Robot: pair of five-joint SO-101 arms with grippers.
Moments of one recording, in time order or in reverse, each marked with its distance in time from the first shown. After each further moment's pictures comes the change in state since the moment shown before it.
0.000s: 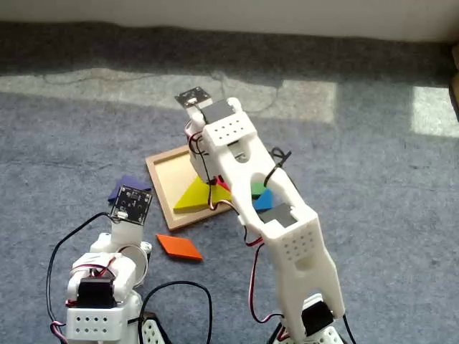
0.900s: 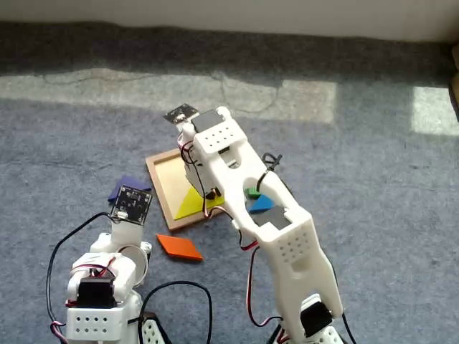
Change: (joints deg) left arm 0.0 0.0 0.0 0.0 0.0; right arm -2.7 0.6 4.0 2.2 4.9
